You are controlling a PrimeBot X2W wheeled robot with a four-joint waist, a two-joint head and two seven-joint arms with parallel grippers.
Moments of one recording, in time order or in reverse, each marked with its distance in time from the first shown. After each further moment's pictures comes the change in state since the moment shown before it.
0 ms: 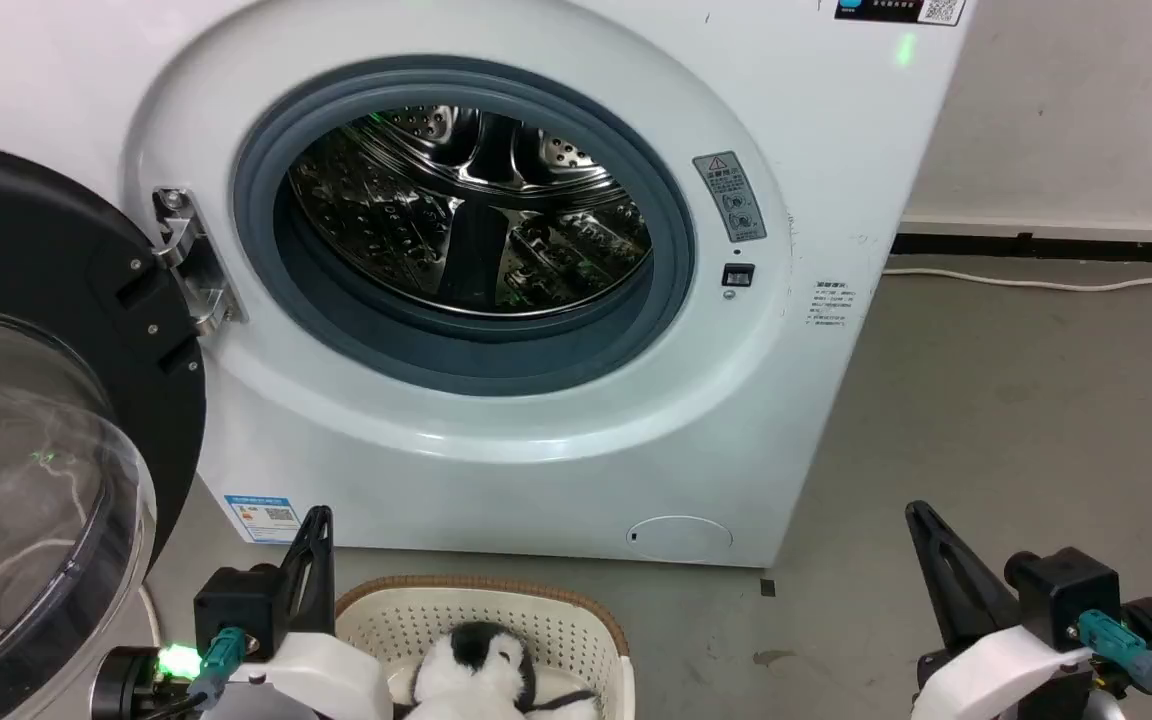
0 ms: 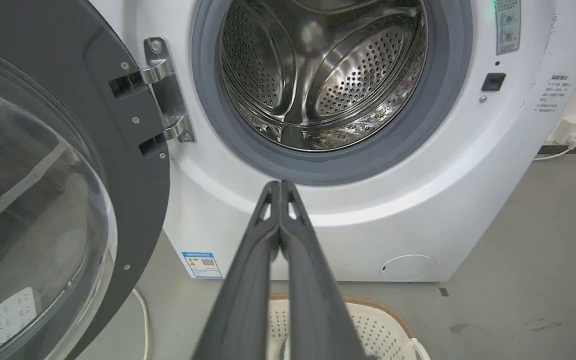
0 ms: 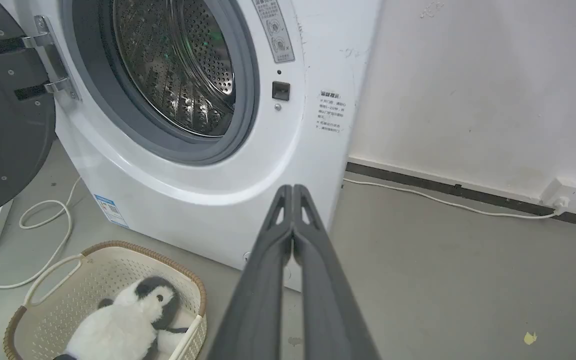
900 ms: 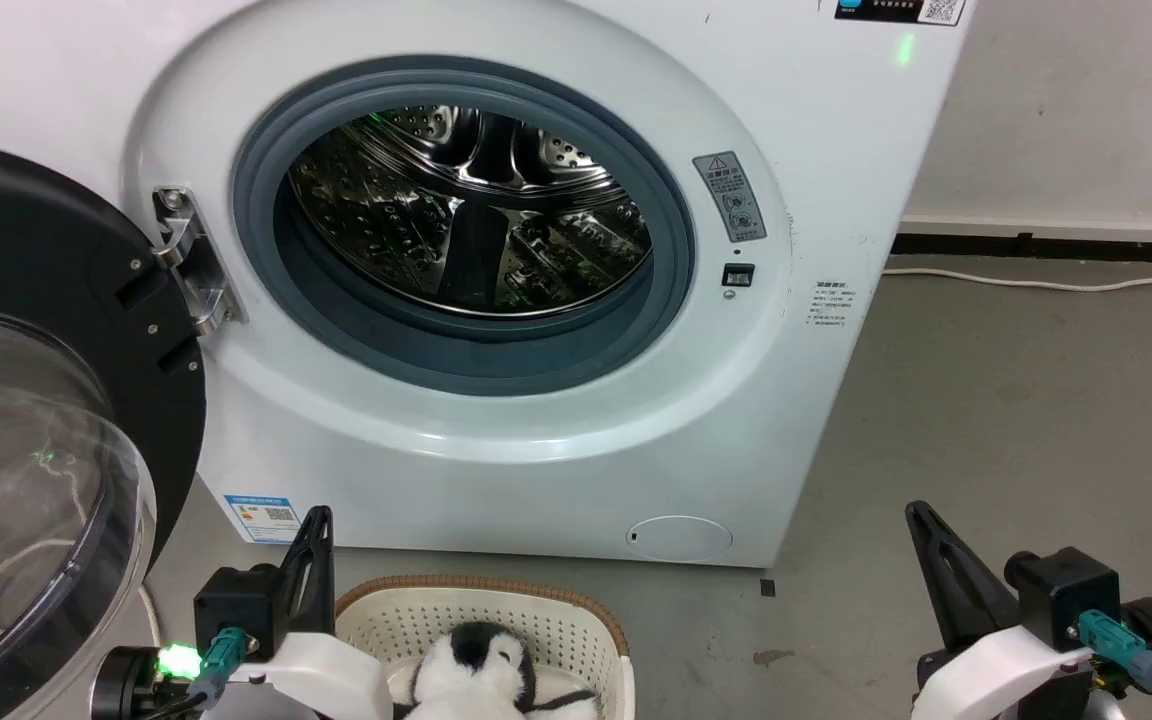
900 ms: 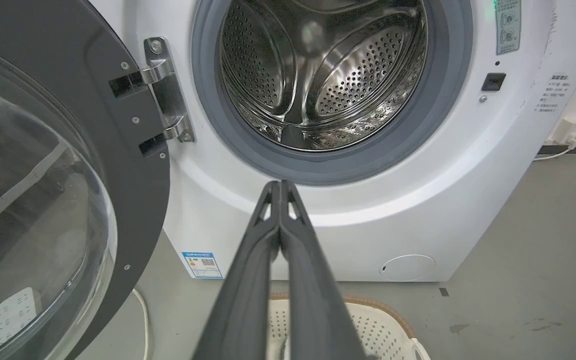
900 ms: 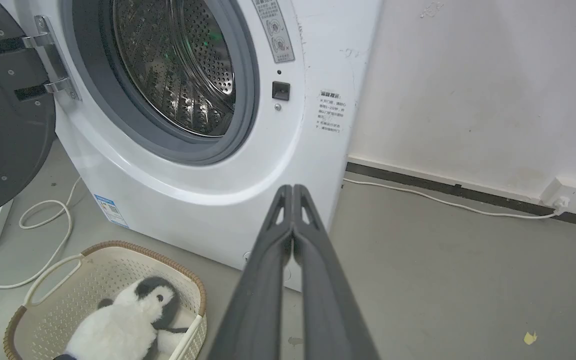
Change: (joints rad) left arm 0.000 0.000 0.000 0.000 0.000 0.000 0.000; right arm 0.000 0.000 0.000 0.000 0.000 0.000 0.000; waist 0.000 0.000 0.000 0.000
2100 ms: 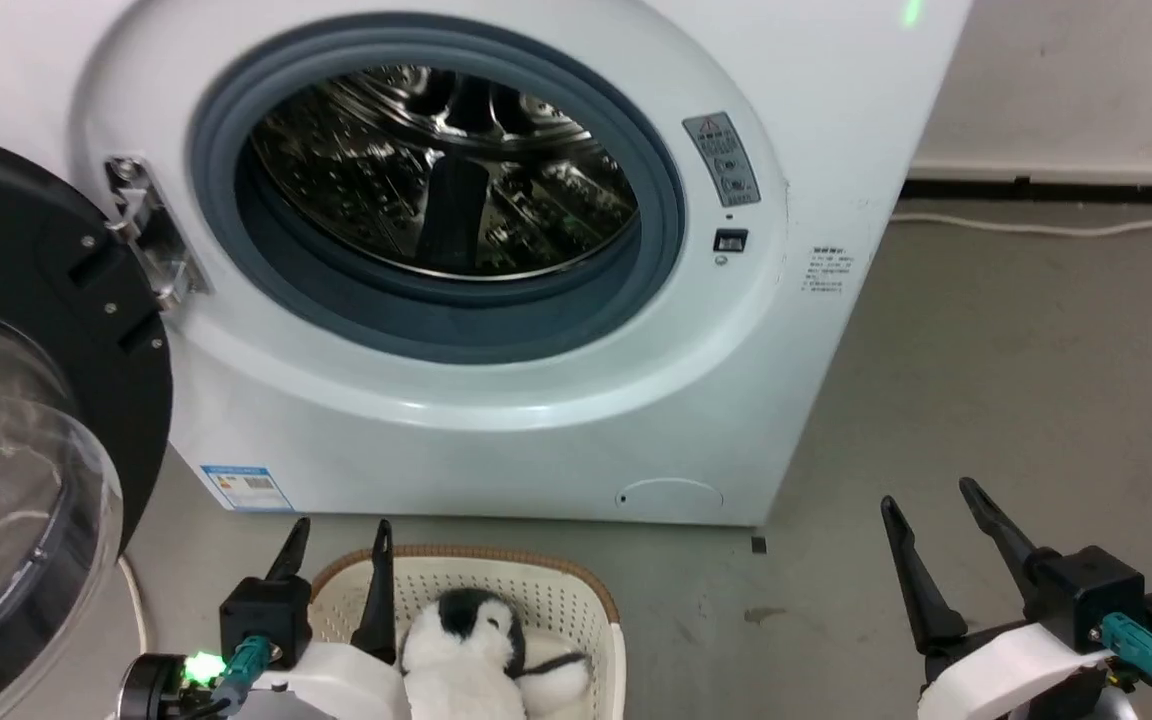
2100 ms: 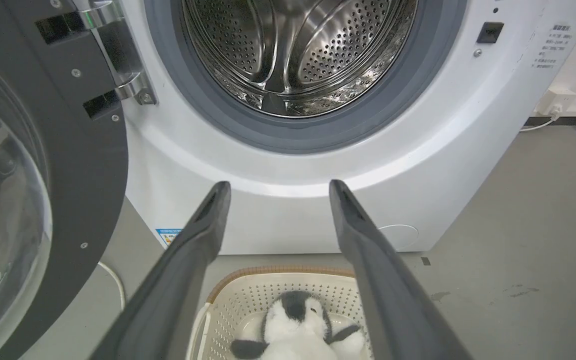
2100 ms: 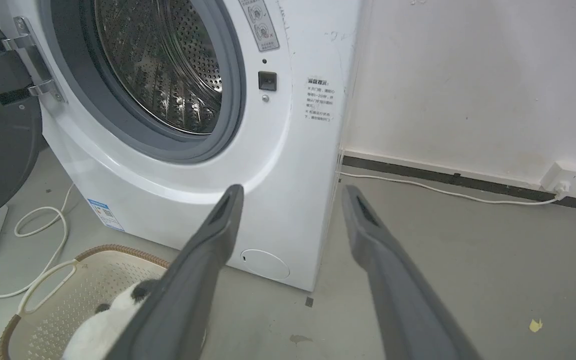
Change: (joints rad) left arm -0.004 0.000 -0.034 0.057 -0.019 0.008 -0.038; right arm 0.000 0.000 -0.010 -0.019 0.021 0.000 -0.038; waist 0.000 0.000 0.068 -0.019
